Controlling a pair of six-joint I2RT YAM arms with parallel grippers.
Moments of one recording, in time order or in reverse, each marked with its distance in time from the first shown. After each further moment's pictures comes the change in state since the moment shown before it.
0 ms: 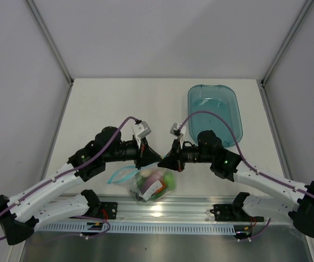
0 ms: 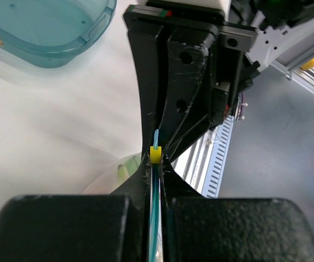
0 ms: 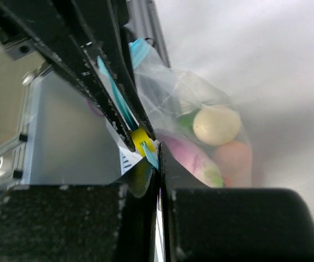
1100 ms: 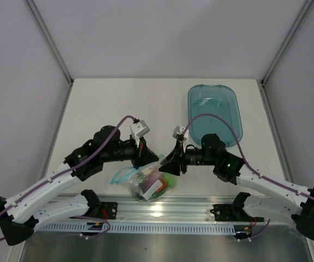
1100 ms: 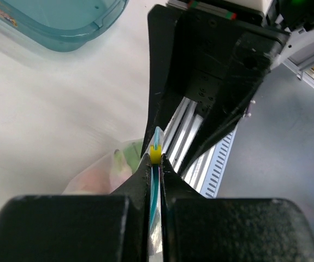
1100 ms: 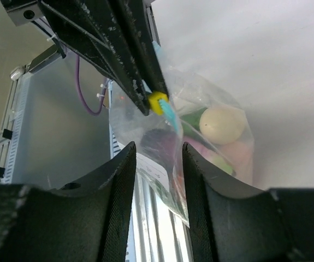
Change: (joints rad) left arm 0.004 -0.006 0.055 -0.123 -0.079 -0.008; right arm 0.033 -0.063 -0.057 0.032 0.068 -0.047
